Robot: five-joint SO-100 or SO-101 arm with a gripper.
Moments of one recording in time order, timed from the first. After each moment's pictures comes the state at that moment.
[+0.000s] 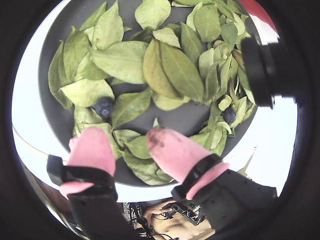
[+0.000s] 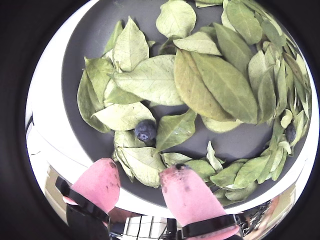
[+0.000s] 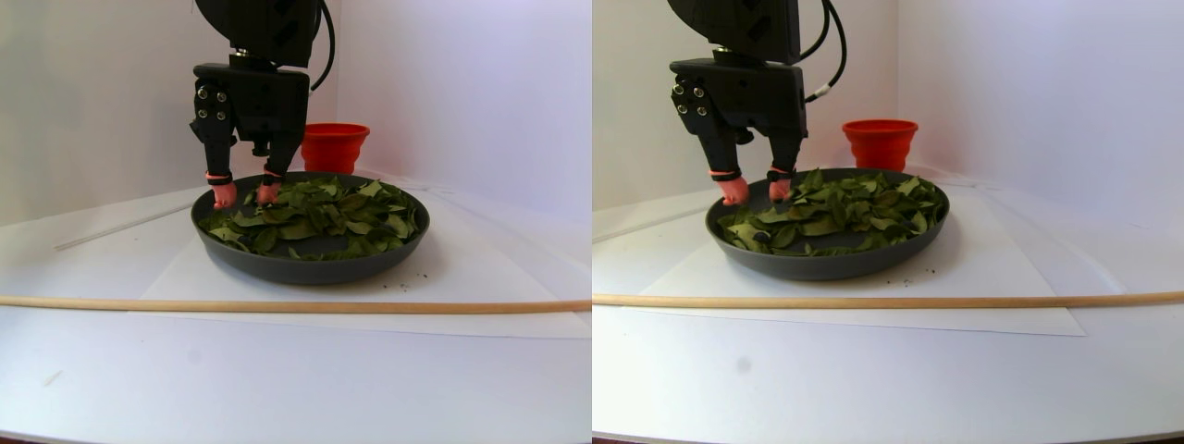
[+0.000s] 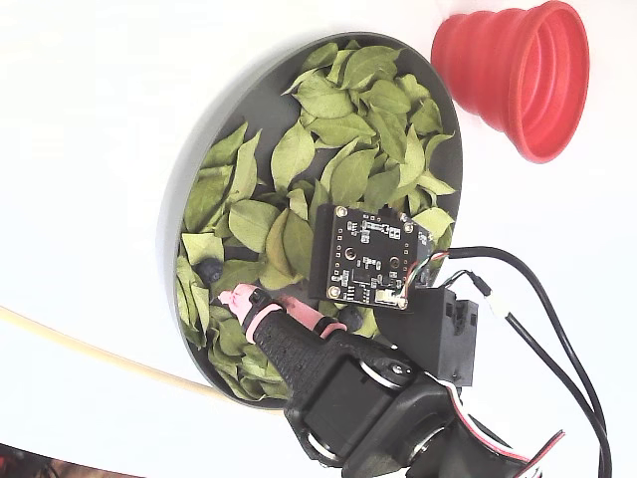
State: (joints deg) arm -3.4 101.9 137.7 1.8 -96.4
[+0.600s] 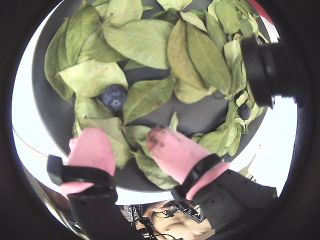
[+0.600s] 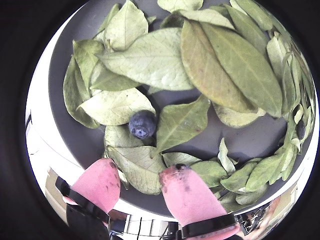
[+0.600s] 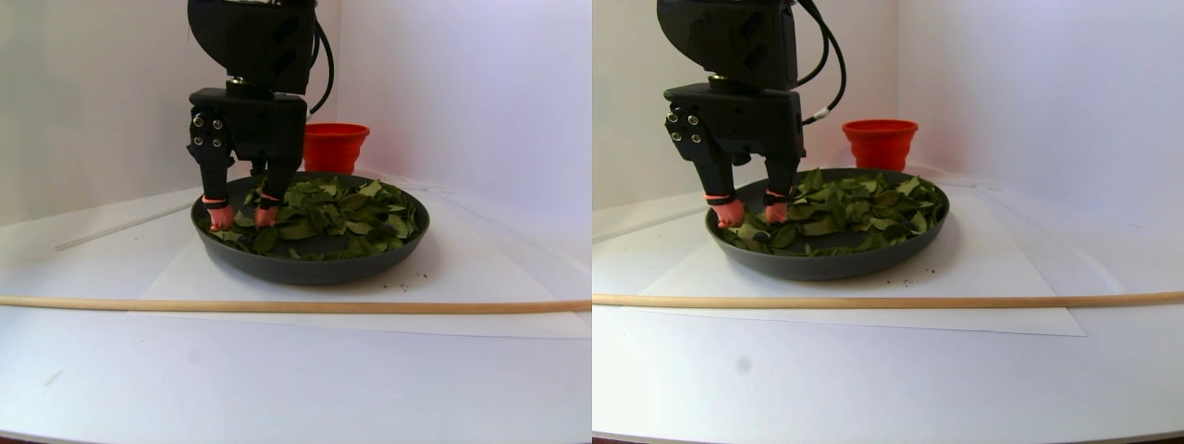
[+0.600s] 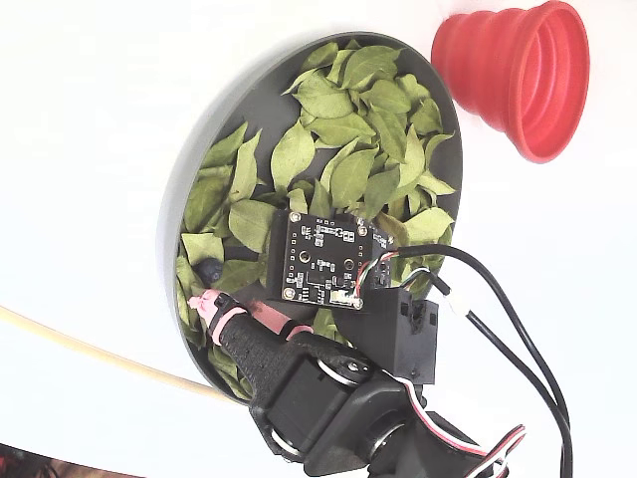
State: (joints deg) arm -3.9 94.7 137.7 -3.6 -95.7
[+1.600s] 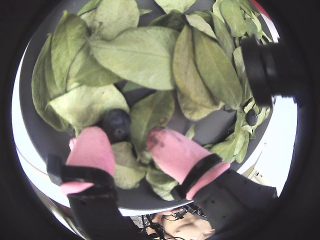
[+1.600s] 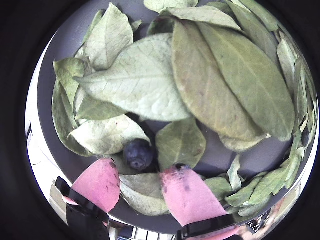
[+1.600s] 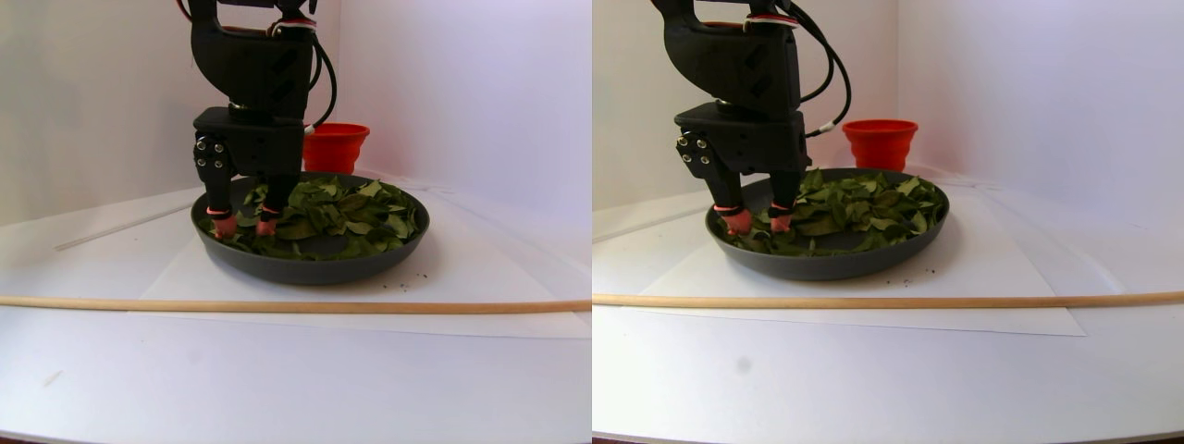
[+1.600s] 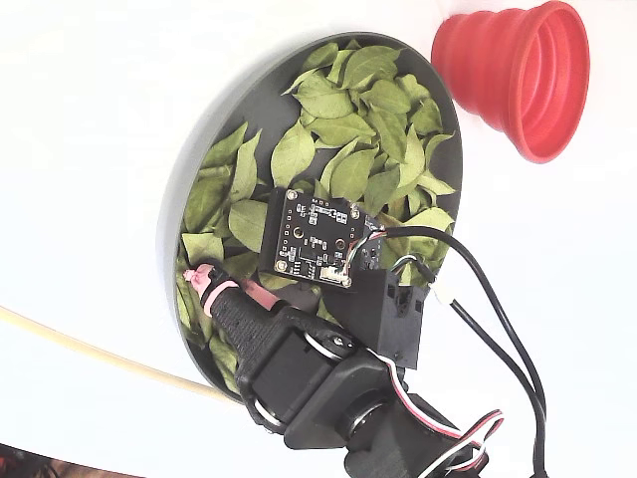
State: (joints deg) arm -3.9 87.2 134.5 -10.8 -92.5
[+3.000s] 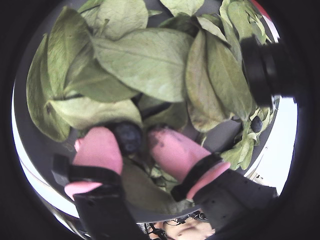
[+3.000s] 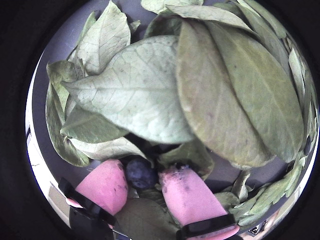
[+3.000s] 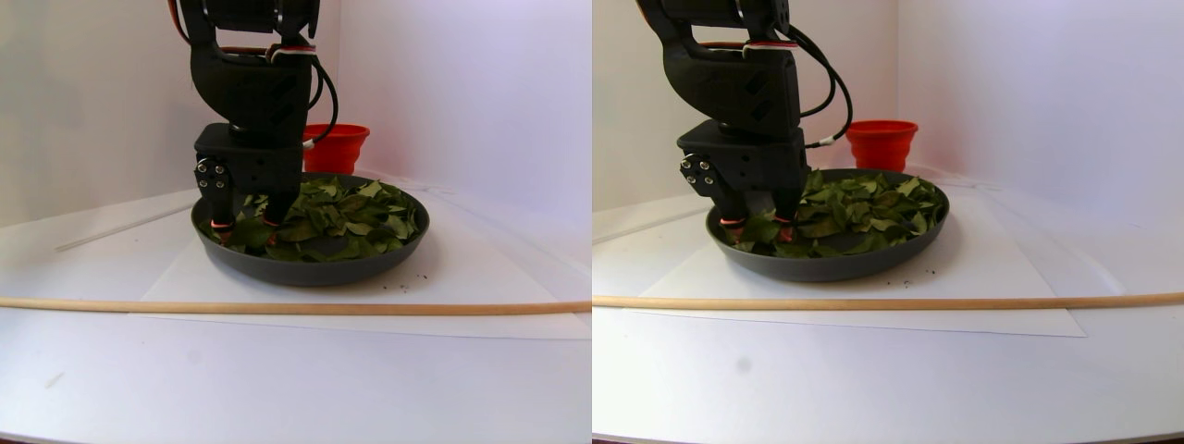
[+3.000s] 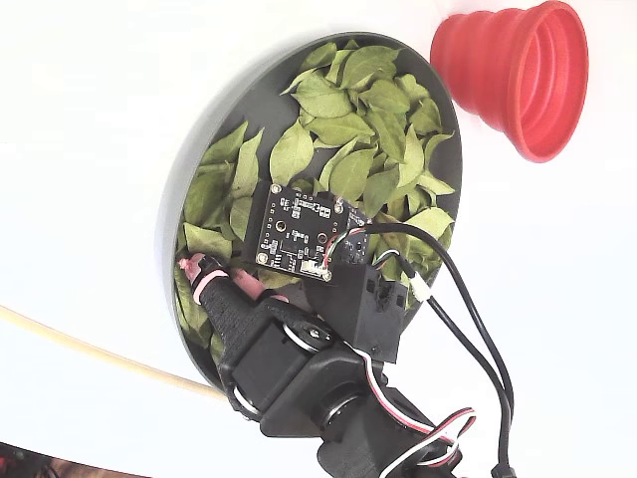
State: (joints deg) arm -3.9 80.4 133.8 -19.0 -93.2
